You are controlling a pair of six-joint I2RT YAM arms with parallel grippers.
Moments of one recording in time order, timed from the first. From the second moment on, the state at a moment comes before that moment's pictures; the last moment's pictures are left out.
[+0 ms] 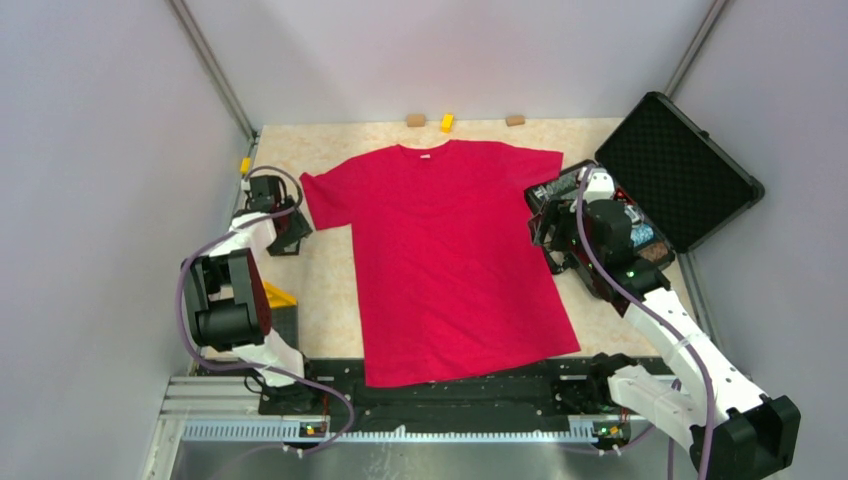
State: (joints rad) left arm 0.19 1.62 1.00 -0.37 -0.10 -0.38; right arm 0.37 0.89 0.75 -0.26 0.09 0.31
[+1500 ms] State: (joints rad) left arm 0.22 1.82 1.16 -0.38 -0.17 -0.26; right arm 0.37 0.89 0.75 -0.28 0.11 0.32
